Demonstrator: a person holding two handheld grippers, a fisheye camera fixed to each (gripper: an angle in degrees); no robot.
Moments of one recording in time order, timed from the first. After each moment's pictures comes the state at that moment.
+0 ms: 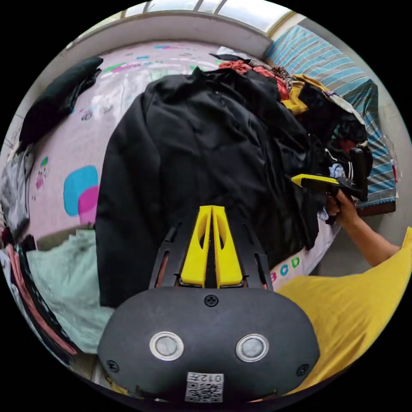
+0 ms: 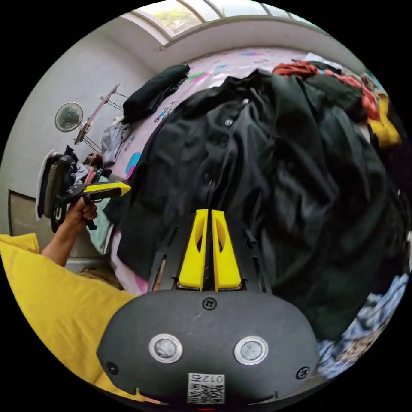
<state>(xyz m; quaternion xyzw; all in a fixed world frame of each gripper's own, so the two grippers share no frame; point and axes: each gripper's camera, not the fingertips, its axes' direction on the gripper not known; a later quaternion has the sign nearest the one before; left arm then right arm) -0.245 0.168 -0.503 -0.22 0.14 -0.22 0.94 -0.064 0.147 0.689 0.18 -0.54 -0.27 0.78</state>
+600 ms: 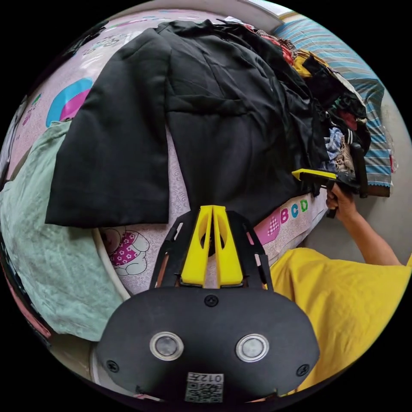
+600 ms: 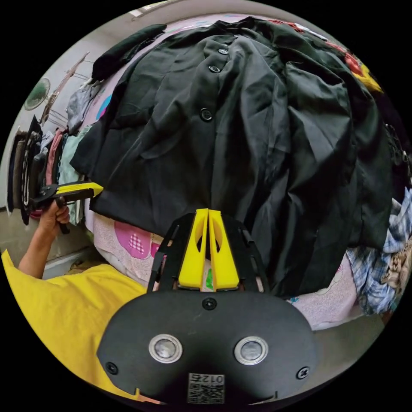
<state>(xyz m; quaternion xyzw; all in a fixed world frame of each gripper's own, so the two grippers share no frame) -0.190 0.316 -0.534 -0.30 0.21 -0.23 0.90 -0.091 0.256 0.752 0.08 -0.44 -0.24 0.86</state>
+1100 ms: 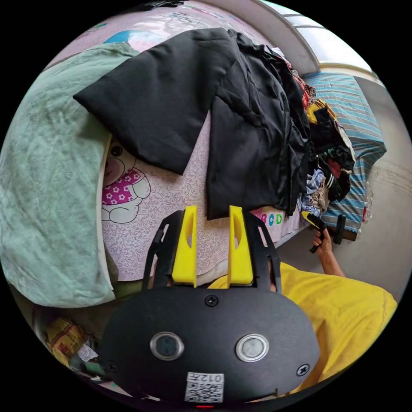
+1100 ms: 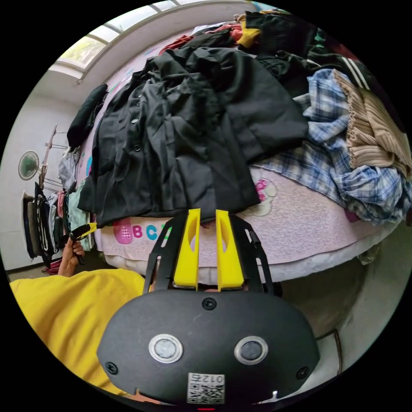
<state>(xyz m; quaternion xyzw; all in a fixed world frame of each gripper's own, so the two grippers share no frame) -0.186 0.408 -0.584 -0.26 0.26 -0.40 0.84 0.145 0.300 0.851 0.07 -0.49 -0.06 0.87</state>
